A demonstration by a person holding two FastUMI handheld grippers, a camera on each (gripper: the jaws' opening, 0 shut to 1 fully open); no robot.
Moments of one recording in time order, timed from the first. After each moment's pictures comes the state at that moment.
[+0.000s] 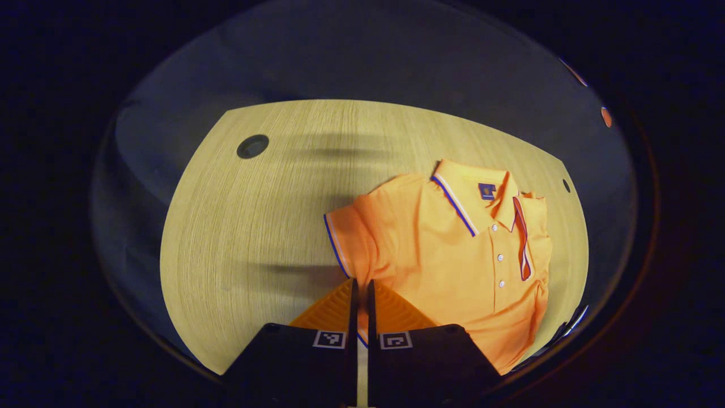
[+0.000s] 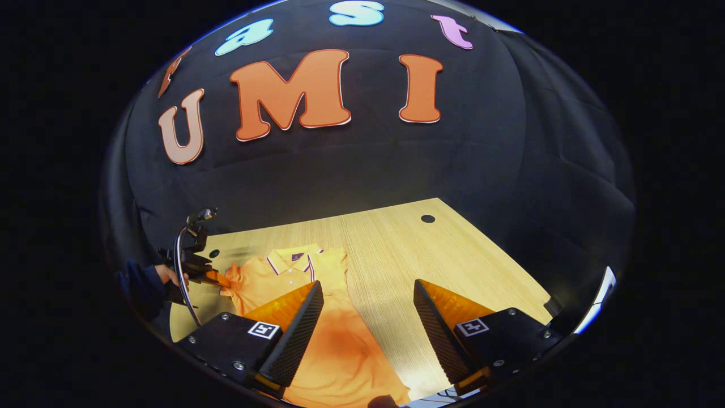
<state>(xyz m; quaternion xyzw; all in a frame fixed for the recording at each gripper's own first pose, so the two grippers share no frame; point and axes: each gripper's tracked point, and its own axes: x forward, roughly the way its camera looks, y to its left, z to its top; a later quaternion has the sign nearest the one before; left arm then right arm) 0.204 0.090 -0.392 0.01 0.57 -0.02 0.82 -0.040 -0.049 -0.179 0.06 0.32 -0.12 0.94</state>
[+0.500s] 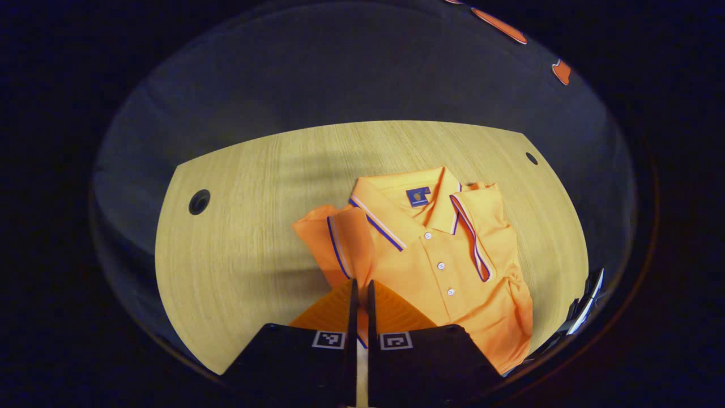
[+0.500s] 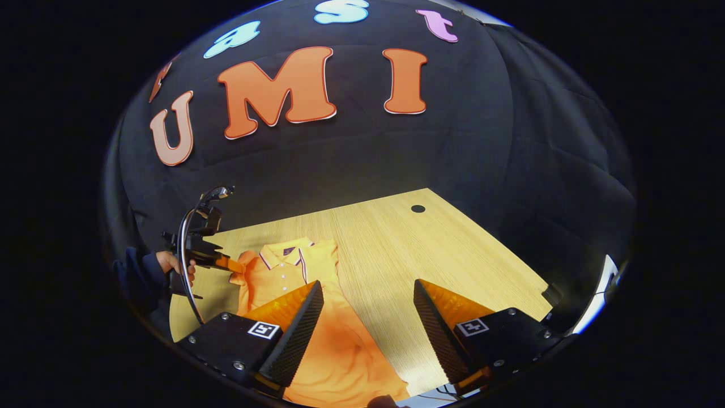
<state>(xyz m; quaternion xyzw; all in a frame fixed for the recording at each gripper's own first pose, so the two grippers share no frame) 0.221 -0.005 -0.387 0.05 0.56 -0.11 0.82 -0.058 -0.061 -0.188 0.08 0.33 -0.14 0.93</state>
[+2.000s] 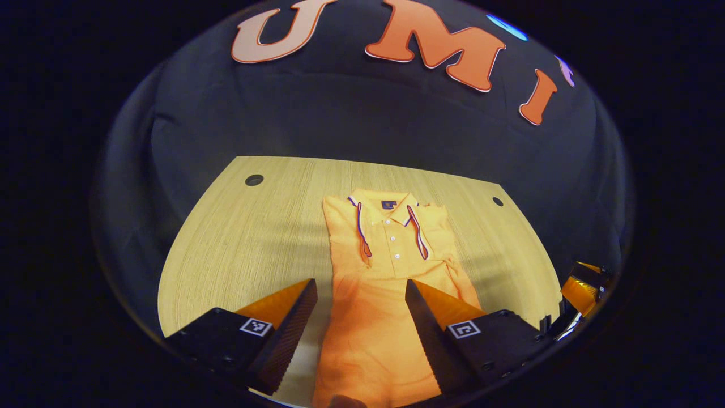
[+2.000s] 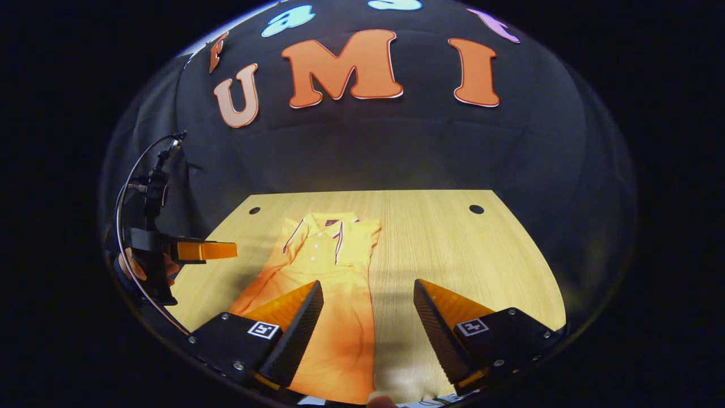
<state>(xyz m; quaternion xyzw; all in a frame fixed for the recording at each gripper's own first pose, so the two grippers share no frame) 0.045 -0.010 -0.275 -0.03 0.42 -0.03 0.91 -0.059 -0.050 -0.231 0.03 0.35 0.08 0.93</state>
